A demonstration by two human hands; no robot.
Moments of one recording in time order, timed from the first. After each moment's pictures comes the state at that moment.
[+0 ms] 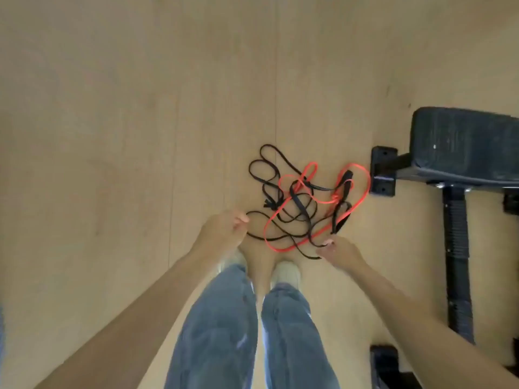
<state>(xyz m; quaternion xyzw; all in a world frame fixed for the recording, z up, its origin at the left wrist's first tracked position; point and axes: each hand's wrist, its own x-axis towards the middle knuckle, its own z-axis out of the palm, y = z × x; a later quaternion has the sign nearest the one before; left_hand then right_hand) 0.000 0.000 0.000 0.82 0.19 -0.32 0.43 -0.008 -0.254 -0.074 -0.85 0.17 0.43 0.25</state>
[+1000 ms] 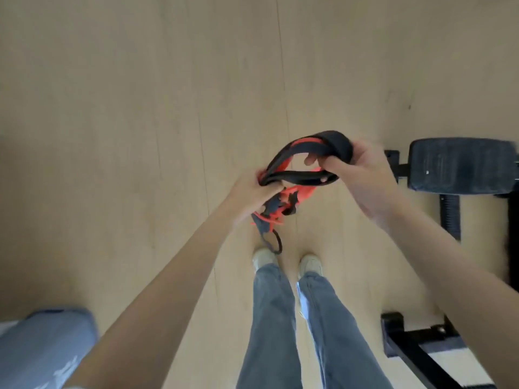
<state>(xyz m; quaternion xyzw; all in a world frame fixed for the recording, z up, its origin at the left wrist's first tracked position) 0.180 0.055 0.156 0.75 0.12 -0.34 0.55 0.199 -0.120 0.213 -0.71 0.08 0.24 0.65</state>
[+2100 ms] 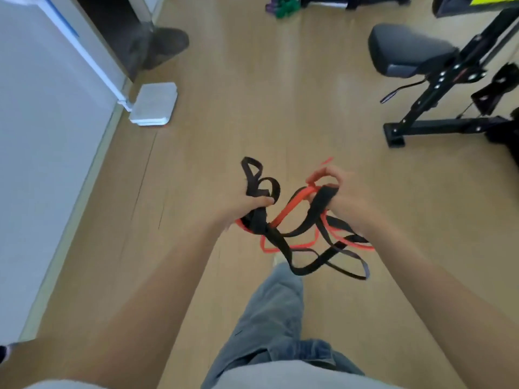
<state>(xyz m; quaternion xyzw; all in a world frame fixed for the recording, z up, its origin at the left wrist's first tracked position) 0.904 0.077 0.397 0.79 0.17 -0.26 0.53 0.915 -0.120 0.401 -0.79 -0.02 0.16 0.59</state>
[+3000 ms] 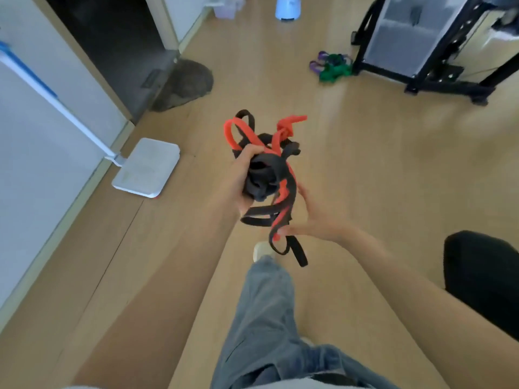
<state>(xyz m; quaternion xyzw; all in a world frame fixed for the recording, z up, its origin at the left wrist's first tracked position) 1.699 0.200 0.438 0.53 0.26 -0.05 0.80 1.731 0.031 0.362 -0.81 -0.22 0.31 0.43</state>
